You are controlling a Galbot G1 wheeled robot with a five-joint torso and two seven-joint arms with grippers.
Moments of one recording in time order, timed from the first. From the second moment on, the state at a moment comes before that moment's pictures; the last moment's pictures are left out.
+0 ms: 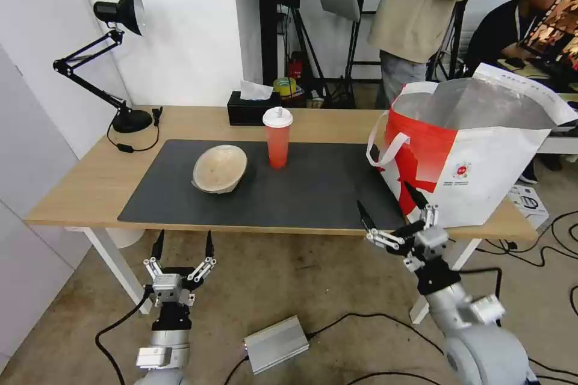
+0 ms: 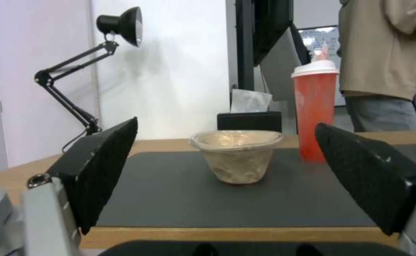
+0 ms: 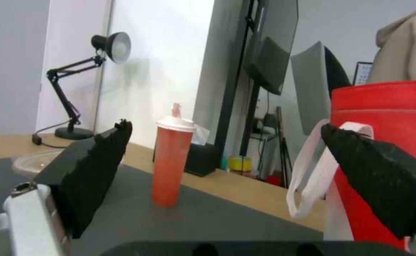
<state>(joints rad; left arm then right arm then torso) 1.63 -1.51 -0.56 -1.94 0.01 -0.54 -0.04 -1.47 1.16 0.54 2.14 0.27 0.23 -0.19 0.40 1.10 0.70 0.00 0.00</state>
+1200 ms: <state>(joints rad) 1.55 -1.49 -0.51 -1.88 0.02 -0.51 -0.04 -1.06 0.91 0.30 1.96 0.60 -0.04 -0.14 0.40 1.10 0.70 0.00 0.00</state>
